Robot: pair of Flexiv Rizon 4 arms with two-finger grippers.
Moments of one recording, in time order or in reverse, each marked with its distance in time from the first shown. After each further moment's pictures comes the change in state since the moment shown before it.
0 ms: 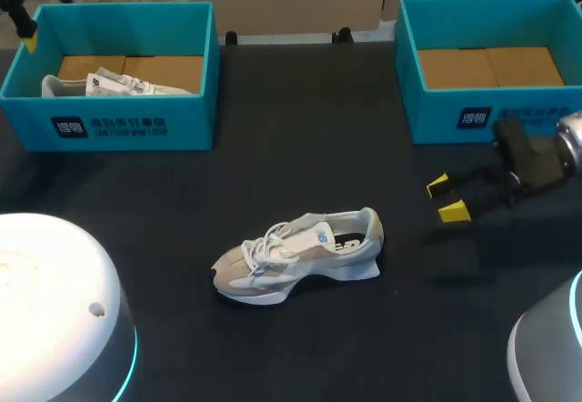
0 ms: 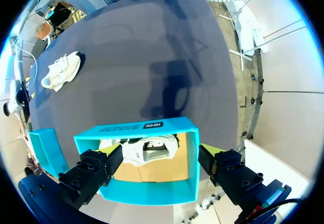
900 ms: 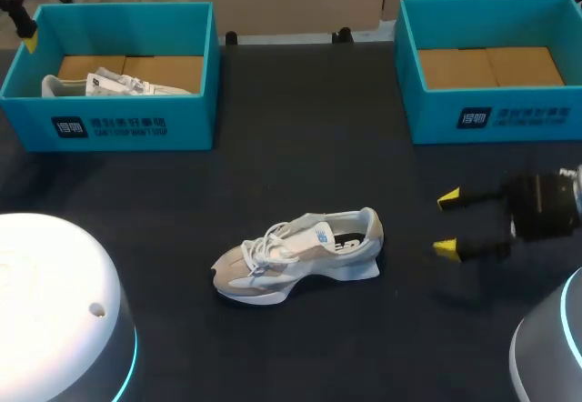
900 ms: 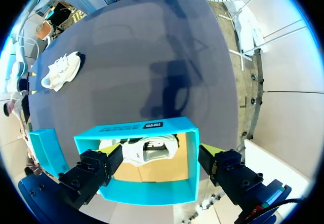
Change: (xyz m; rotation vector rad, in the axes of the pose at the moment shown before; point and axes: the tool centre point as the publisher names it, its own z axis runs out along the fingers) left arm 0.000 0.000 0.000 0.000 0.000 0.000; right arm -0.006 -0.046 0.016 0.036 -0.346 -0.281
